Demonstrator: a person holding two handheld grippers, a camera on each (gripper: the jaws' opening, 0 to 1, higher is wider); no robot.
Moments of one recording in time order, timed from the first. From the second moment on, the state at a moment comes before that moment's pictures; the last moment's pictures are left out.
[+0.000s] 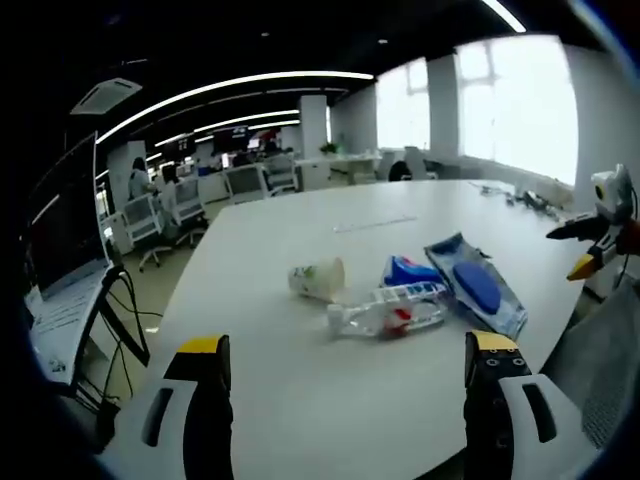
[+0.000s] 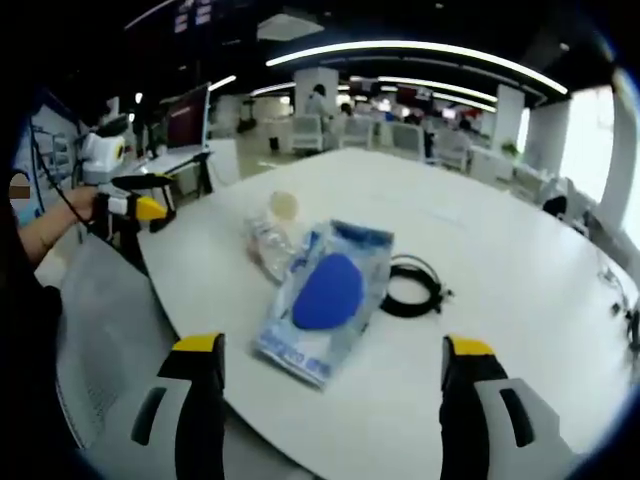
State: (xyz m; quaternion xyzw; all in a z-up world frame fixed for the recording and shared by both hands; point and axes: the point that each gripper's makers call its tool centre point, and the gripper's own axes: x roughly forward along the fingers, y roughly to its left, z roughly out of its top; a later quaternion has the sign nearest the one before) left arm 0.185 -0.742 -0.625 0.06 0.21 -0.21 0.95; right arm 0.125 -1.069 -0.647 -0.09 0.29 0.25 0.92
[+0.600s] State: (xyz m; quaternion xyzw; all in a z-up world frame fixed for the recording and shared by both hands) left arm 0.189 -0.742 -0.623 0.06 0.20 -0.21 0.95; right arm 0.123 -1.069 -0.648 -0.09 0.30 0.25 0.92
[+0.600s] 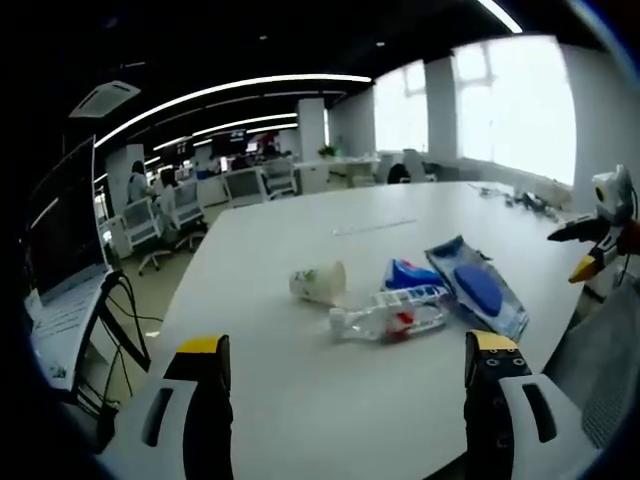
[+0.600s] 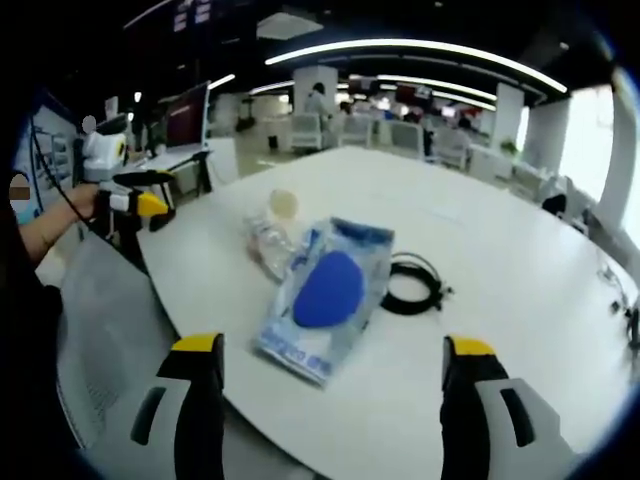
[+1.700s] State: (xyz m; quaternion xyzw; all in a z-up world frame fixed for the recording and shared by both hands) left arm 0.195 -0.744 -0.615 0.06 0.21 -0.24 0.95; right arm 0.134 -1.044 -0.637 -0.07 0.28 0.27 0.92
